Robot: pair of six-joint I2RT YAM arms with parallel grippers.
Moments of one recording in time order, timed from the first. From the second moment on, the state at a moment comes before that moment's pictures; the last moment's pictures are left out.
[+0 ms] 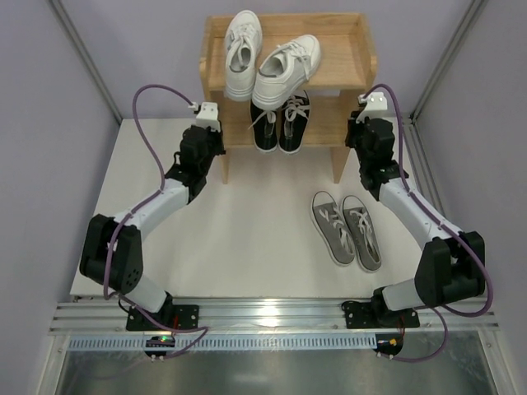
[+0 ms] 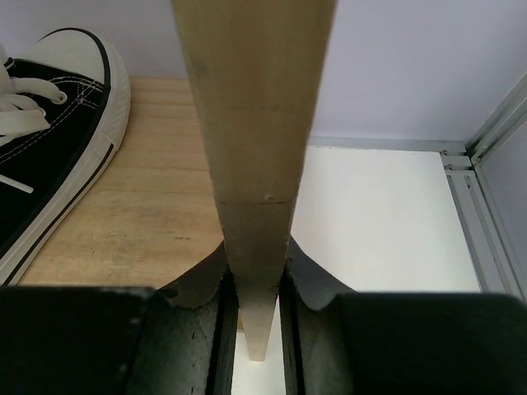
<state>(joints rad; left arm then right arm) -0.39 1.58 1.12 0.34 -0.21 -0.03 0.22 1.42 1.08 0.24 0.21 0.00</state>
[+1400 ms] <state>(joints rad) -0.60 0.79 0.93 -0.17 -0.20 -0.33 0.26 0.85 1.00 -0.29 -0.01 0.40</state>
